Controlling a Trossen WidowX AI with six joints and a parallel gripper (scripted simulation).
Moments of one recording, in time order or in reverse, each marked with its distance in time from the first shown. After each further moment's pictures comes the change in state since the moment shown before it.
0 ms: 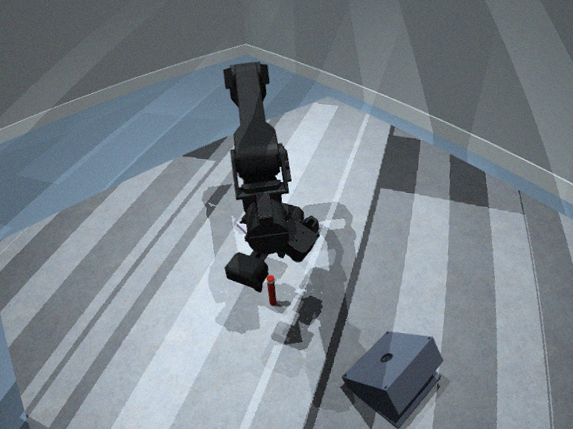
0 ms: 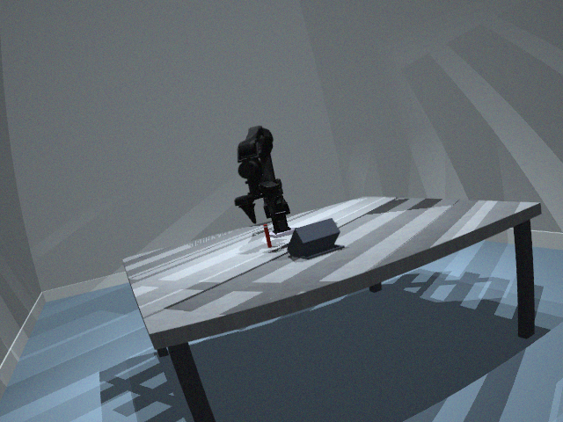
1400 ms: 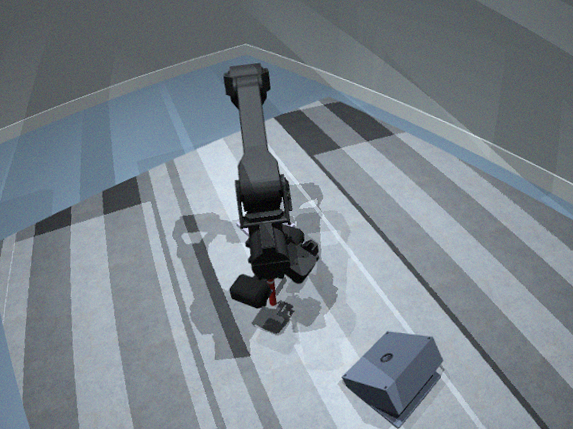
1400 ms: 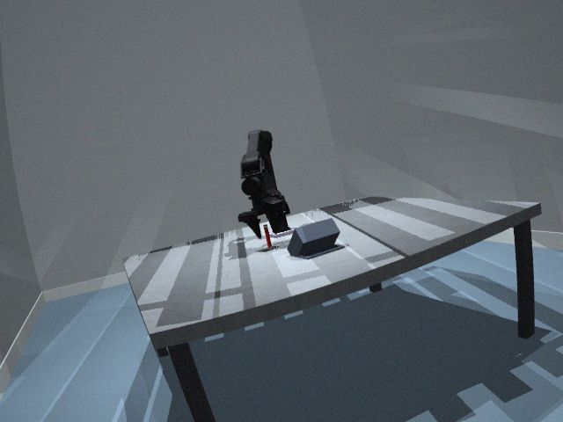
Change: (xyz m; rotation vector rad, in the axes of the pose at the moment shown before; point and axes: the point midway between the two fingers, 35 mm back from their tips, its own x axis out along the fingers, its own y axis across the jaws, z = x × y) arm 0.056 0.001 -0.001 0.003 0.002 0.003
